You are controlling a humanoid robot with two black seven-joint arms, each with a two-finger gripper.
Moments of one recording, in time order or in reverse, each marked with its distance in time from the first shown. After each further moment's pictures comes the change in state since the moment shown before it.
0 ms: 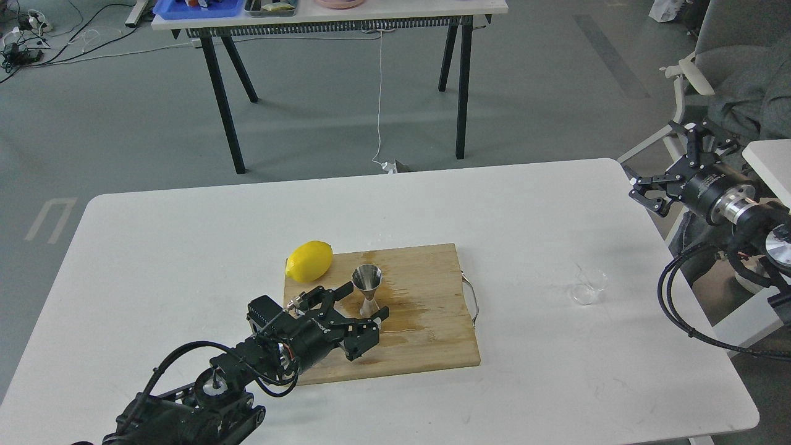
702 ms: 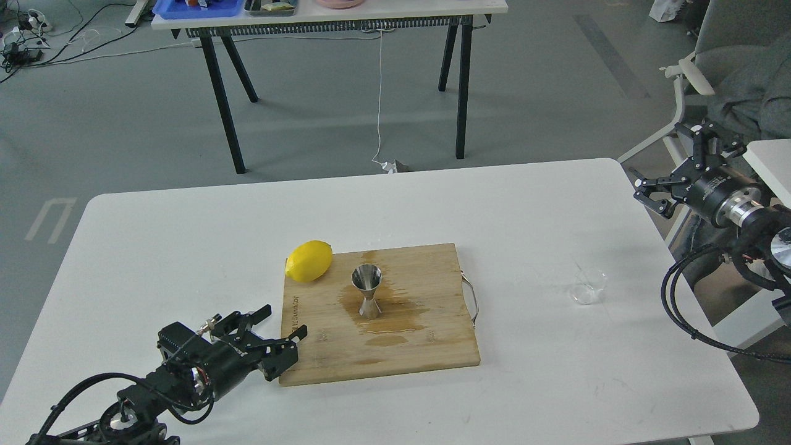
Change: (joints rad) left arm 0.137 0.370 -0.003 -0.219 -0.147 0.000 0.000; right arm -0.009 -0.007 0.018 0.002 0.000 0.000 0.002
